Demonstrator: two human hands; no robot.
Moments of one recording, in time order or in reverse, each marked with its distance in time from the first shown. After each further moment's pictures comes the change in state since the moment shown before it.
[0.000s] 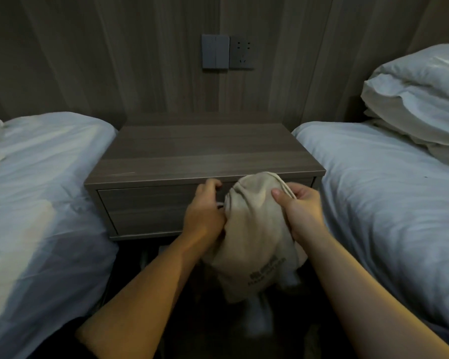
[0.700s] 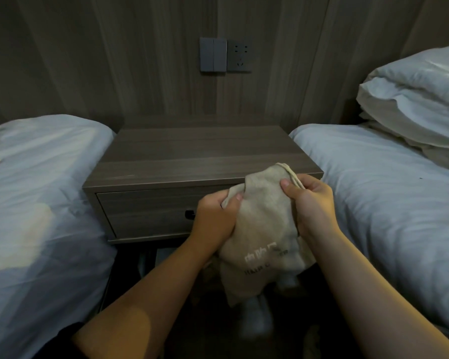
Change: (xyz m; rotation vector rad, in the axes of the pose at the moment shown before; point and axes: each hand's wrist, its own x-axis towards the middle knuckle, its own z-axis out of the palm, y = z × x) left_hand -0.016 0.019 0.004 -0.331 -0.020 0.035; right_hand -0.008 -0.028 -0.003 0.052 0.101 0.061
